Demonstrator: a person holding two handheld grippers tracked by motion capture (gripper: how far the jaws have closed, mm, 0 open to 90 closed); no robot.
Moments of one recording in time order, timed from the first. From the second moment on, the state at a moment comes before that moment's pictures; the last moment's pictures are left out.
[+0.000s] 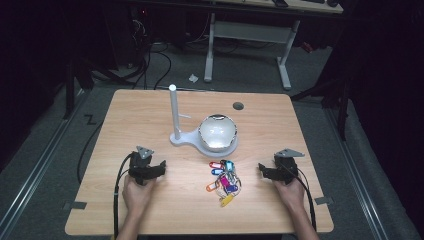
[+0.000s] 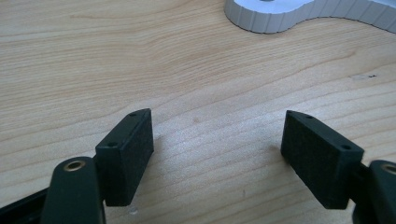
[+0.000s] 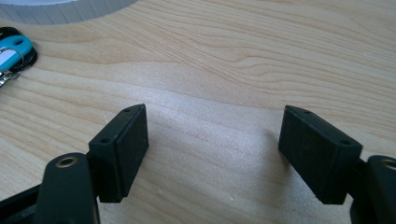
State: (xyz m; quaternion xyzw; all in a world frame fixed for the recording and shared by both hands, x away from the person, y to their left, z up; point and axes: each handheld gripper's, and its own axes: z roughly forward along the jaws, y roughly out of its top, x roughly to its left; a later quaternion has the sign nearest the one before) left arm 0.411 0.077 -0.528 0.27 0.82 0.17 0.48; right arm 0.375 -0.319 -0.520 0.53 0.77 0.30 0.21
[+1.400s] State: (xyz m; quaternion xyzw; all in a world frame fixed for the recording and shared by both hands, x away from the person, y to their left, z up) left arm 0.410 0.077 -0.528 0.29 0.81 0.17 0.48; right arm 0.351 -0.215 -0.504 0.45 0.81 0.35 0.12
